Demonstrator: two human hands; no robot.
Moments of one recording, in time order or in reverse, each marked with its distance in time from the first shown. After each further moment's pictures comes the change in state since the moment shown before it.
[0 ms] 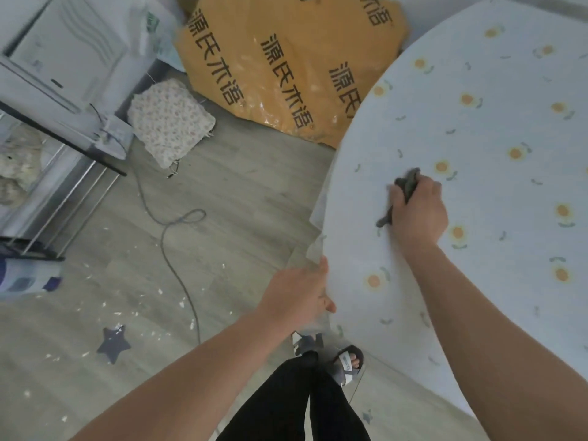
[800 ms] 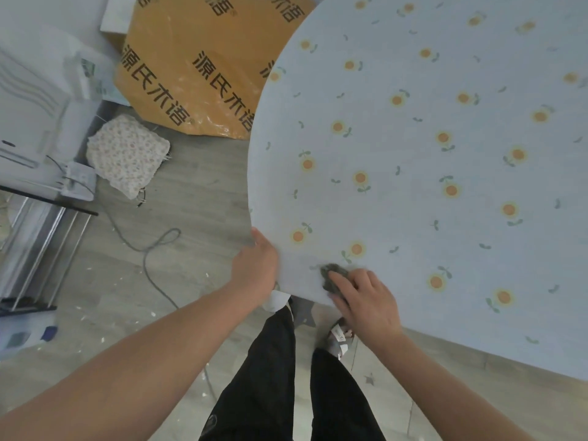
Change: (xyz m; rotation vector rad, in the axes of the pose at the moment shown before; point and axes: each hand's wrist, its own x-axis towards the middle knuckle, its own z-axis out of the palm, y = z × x) left_hand 0.010 0.071 0.033 -0.424 0.075 -0.690; right_hand -0.218 0.170 -0.034 -0.018 -0.043 -0.563
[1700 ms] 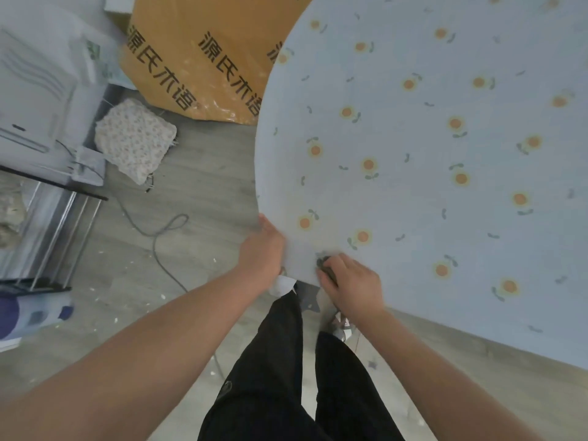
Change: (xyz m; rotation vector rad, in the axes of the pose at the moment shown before) left_hand -0.008 -0.001 -0.003 -0.062 -0.091 -0.048; right_hand 0.022 -0.036 -0.005 0.163 -0.091 0.130
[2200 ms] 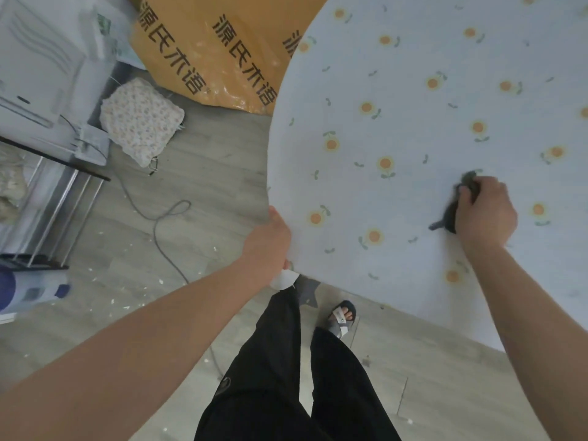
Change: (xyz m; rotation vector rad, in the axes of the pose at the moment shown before) left_hand 0.001 0.002 -0.004 -0.049 0.011 -0.022; right_hand 0.106 0.137 -0.111 -0.195 0.250 0.640
